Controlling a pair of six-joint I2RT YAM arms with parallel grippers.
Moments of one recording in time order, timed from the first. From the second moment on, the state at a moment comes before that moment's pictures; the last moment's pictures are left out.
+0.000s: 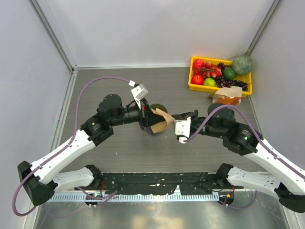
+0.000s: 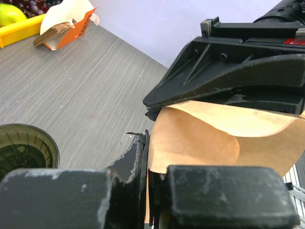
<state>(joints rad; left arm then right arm) -0.80 1.06 1.04 -0.07 0.49 -0.39 0.90 0.86 1.10 -0.53 -0.25 -0.92</state>
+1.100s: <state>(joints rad) -0.62 0.76 1.09 -0.31 0.75 0.02 0.78 0.83 1.10 -0.52 -0.52 -0.35</state>
